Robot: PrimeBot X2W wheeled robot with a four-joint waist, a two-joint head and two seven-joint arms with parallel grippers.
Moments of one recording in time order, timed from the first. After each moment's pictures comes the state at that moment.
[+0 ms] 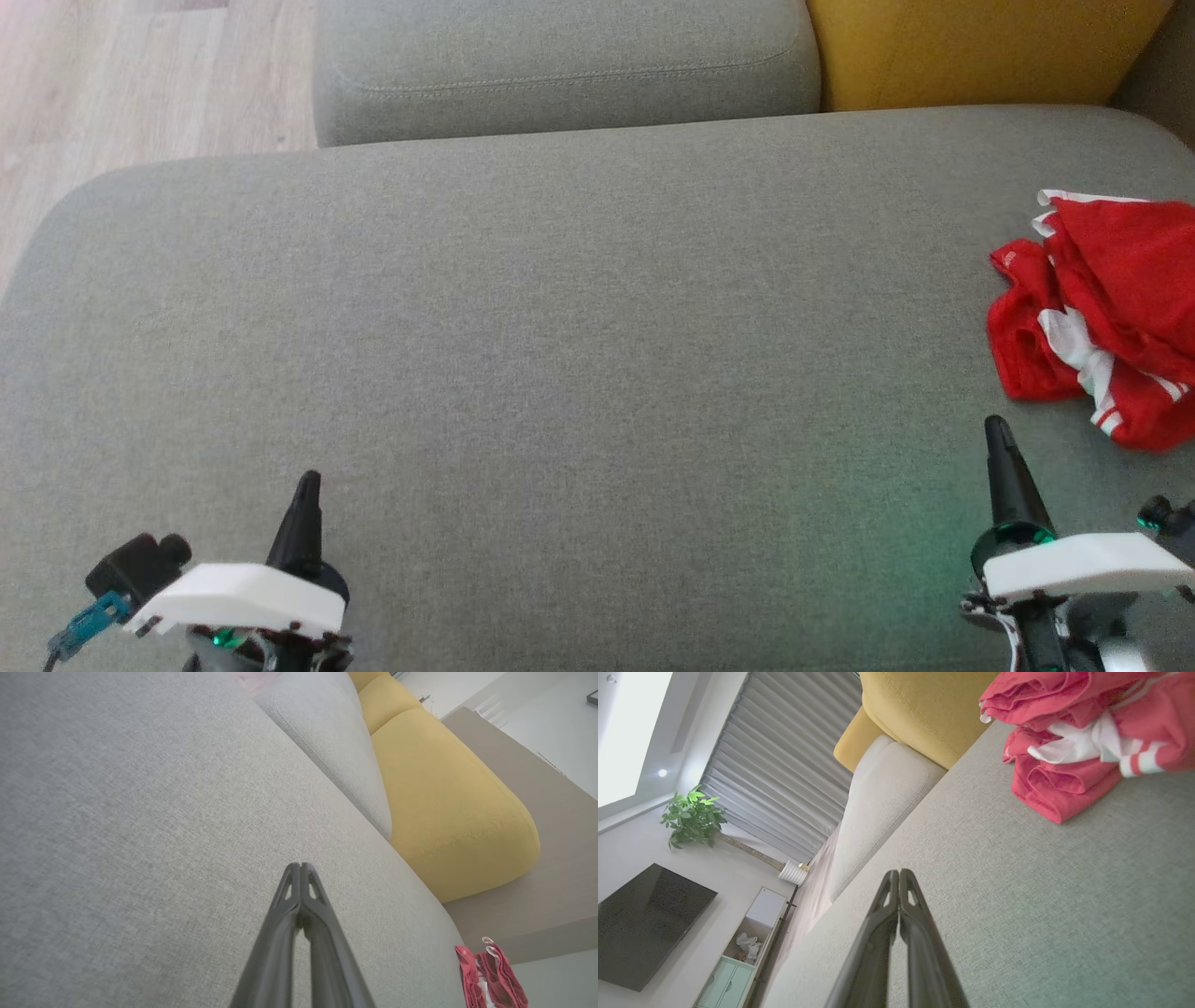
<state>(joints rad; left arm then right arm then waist) 0.05 0.12 -0.15 0.22 -0.95 0.02 -0.08 0.06 -0.06 -0.02 0.14 0.92 0.12 0.04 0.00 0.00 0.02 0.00</state>
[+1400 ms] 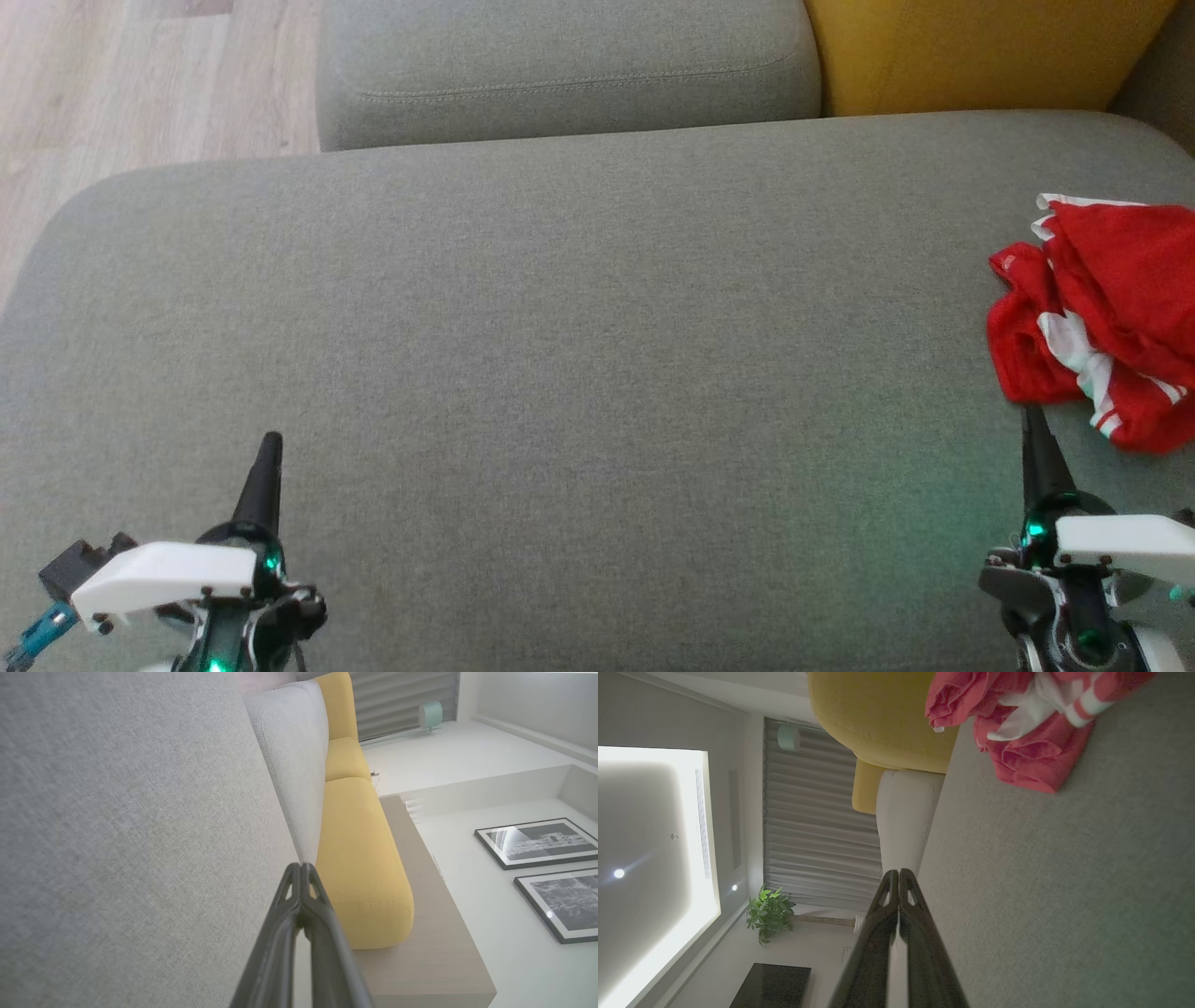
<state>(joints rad) -0.01 0.09 -0.02 0.26 -1.41 -0.07 0.03 -0.02 -0.06 -0.07 0.23 1.40 0.12 0.06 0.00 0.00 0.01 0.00</state>
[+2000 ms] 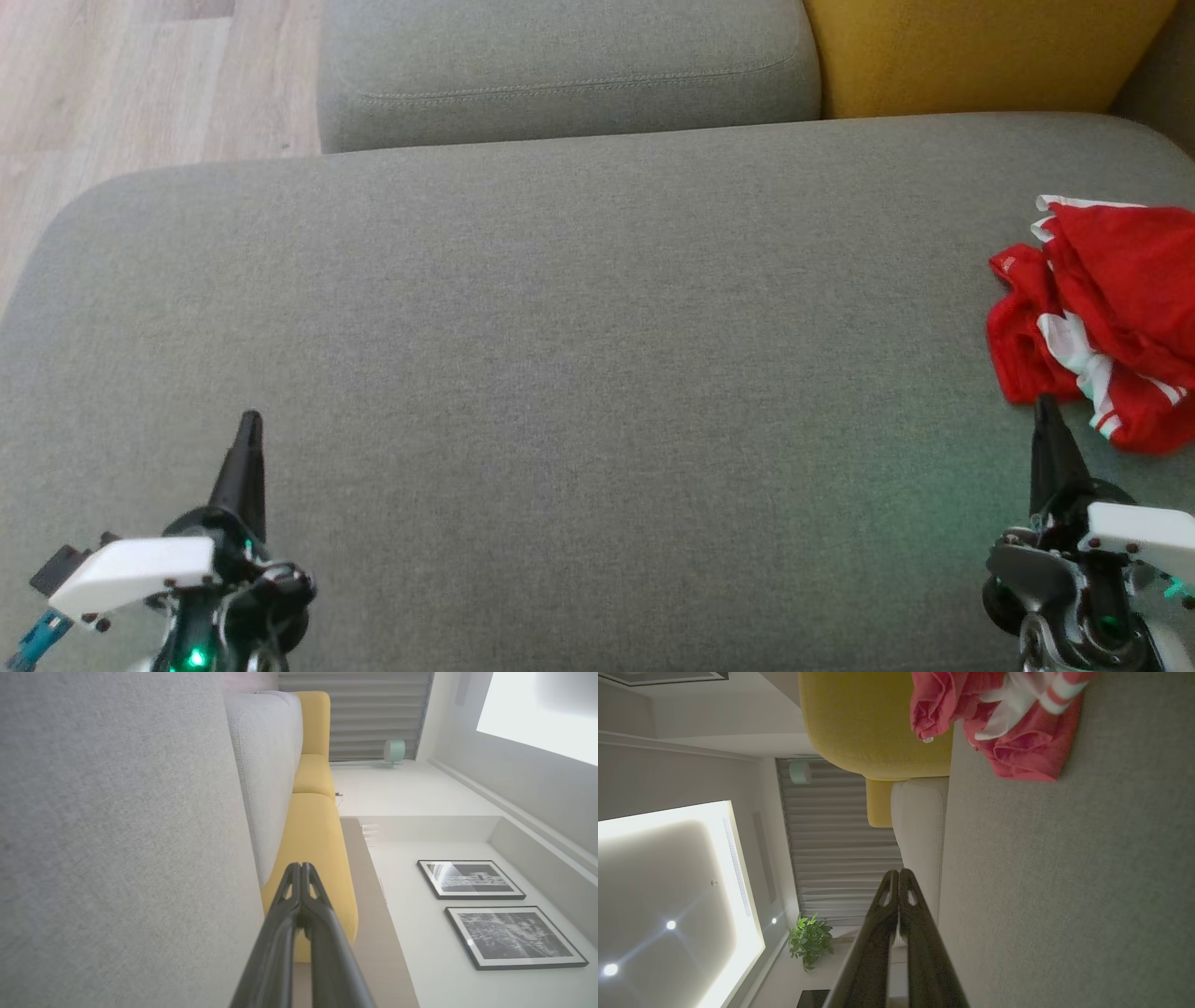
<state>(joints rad) -0.04 0.06 0.04 0.27 -1.61 -0.12 0.08 -0.05 -0.06 -0.09 0.27 1.61 0.12 0.07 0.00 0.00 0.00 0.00</state>
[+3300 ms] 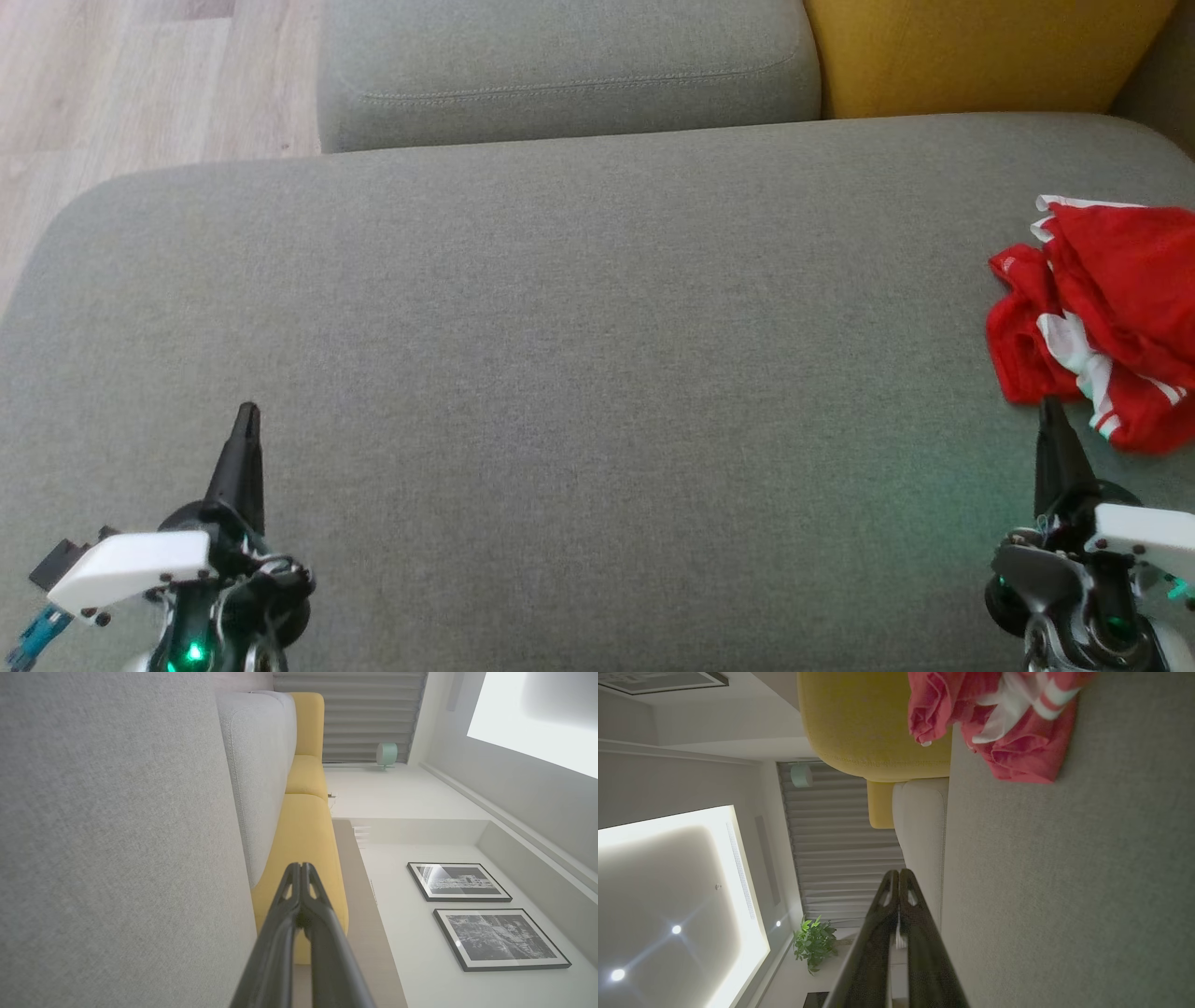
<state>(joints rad) -0.05 0.06 0.05 0.27 -1.63 -0.12 0.09 -0.05 -0.06 -0.11 0.27 1.63 0.12 0.09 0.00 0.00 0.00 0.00</state>
